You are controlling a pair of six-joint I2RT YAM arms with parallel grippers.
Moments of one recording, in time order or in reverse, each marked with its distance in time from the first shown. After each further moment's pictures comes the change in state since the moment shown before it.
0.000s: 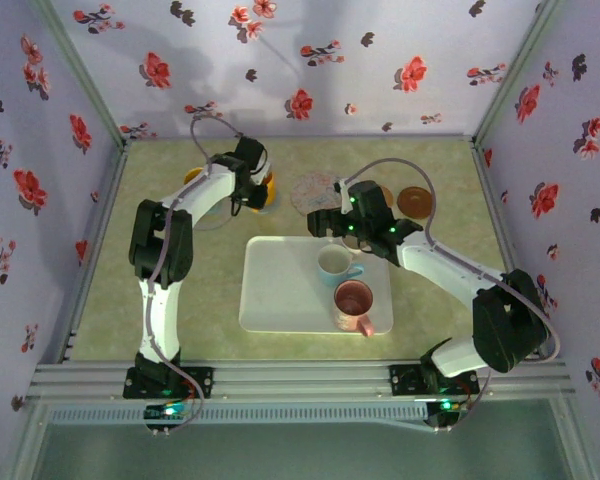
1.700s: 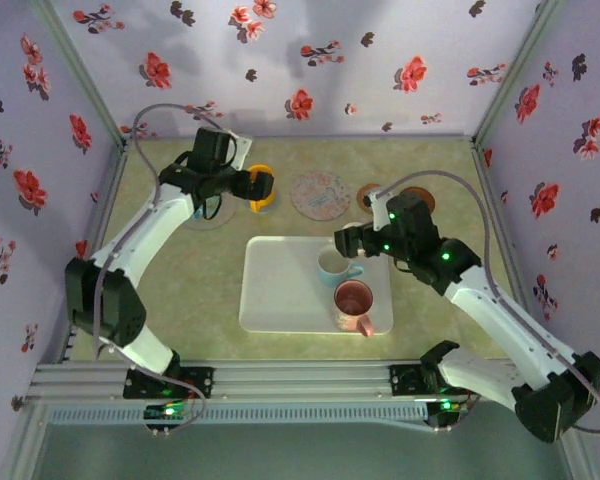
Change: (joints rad) left arm -0.001 -0.556 -0.300 0.191 0.149 0.000; right arm 0.000 -0.439 0.000 -0.435 0.011 -0.111
